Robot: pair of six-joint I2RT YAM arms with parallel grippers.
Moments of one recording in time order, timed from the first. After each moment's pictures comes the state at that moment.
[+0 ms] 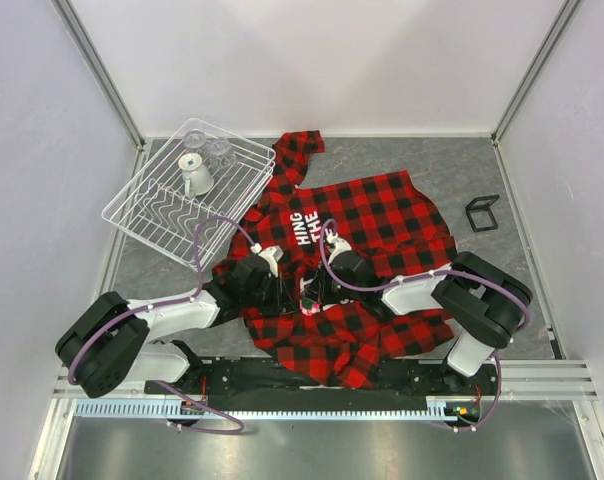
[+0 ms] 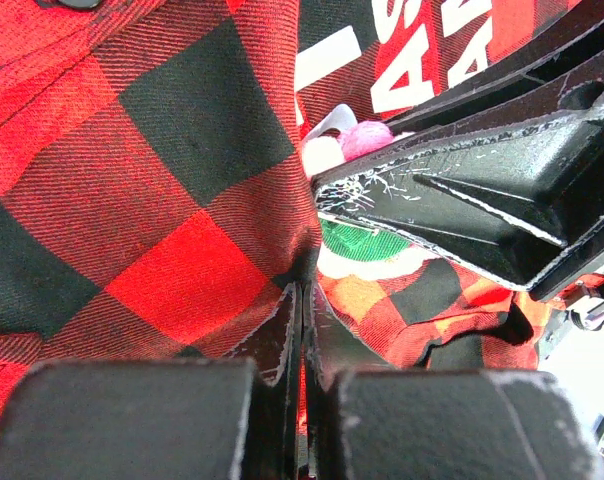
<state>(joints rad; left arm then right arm) -0.74 1.28 0.40 0.09 0.22 -0.74 0.89 1.68 0.58 0.48 -0.10 0.80</state>
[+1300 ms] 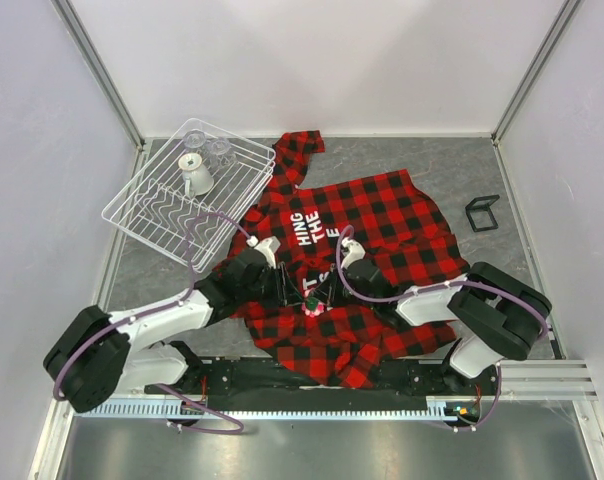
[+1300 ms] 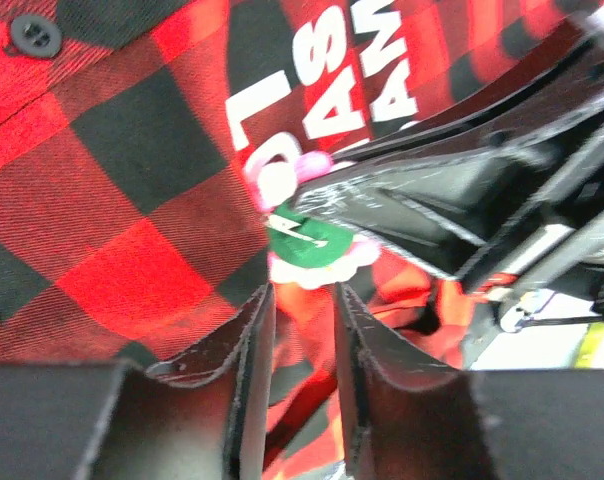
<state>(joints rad) -0.74 1.20 0.45 0.03 0.22 -0.81 0.89 1.57 0.46 0.58 -0.03 0.82</state>
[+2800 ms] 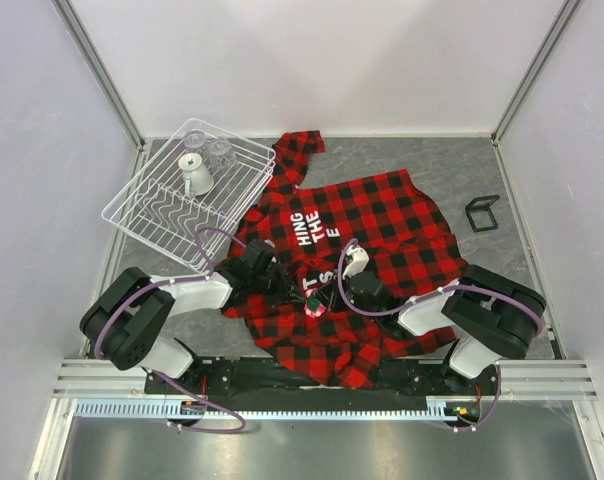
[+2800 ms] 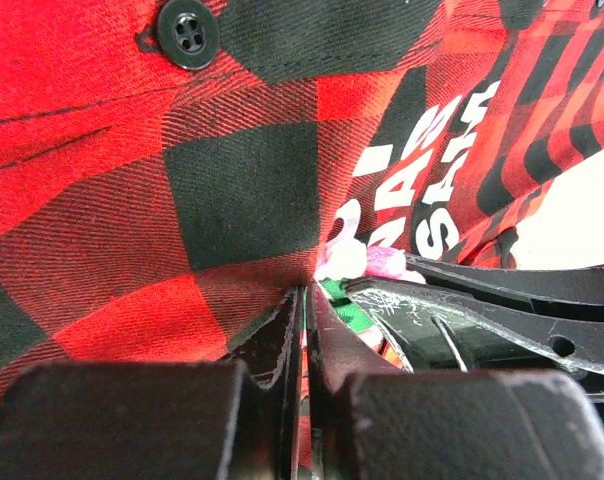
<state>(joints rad) -0.67 1.47 0.53 0.07 0.29 -1.17 0.96 1.59 0.36 0.81 0.11 0.77</state>
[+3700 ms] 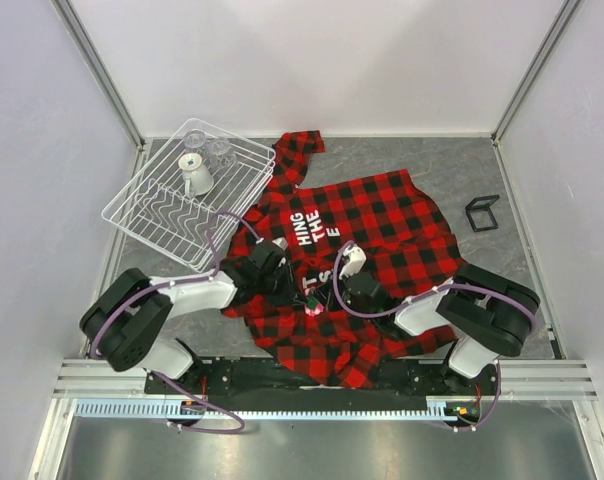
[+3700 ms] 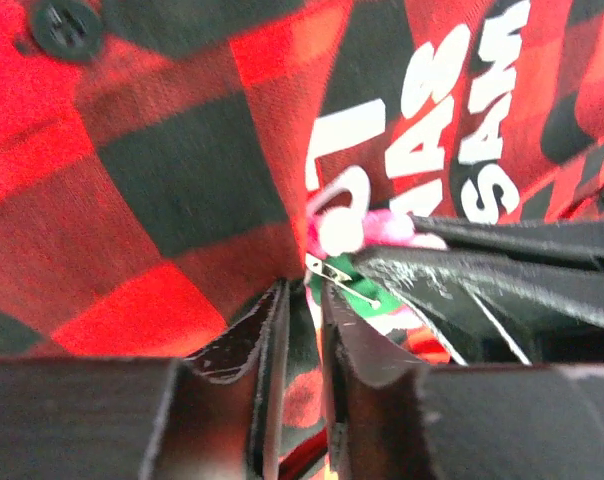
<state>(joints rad) -0.73 1.50 0.61 -0.03 0.22 -0.93 0.98 1.63 0.37 0.84 0.15 0.73</state>
